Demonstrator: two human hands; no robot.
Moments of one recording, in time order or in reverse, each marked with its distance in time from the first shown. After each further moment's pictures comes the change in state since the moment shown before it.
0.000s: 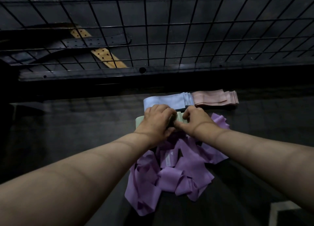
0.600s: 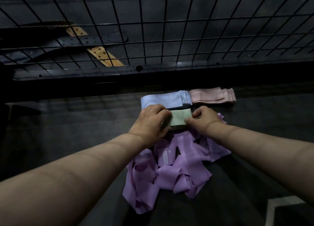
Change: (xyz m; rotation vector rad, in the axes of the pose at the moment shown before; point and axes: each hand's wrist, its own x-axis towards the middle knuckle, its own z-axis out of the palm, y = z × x) left_hand -0.009 -0.009 0.004 0.060 0.059 0.069; right_hand 0.004 0.033 -0.005 0.186 0.087 0.153
